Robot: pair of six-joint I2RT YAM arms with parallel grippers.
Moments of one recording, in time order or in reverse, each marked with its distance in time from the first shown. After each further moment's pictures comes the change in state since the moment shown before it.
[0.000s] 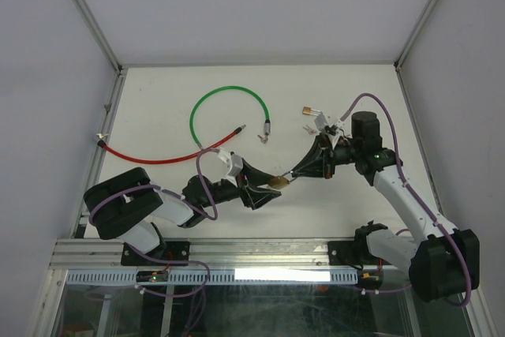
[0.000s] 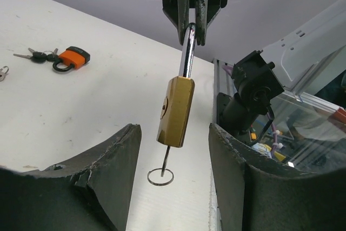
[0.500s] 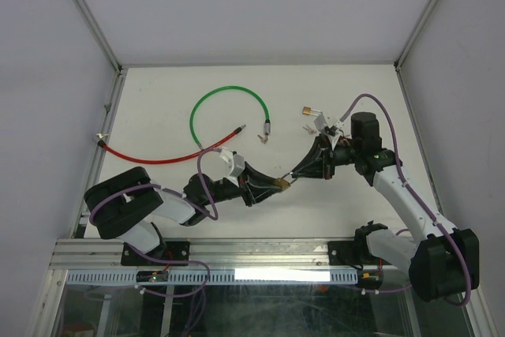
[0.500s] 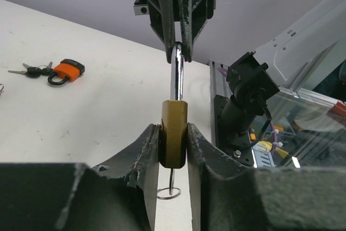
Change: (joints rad) left arm 0.000 0.004 0.031 0.002 0.035 0.028; right arm 0.001 0.003 -0.010 -0.002 0.000 -0.003
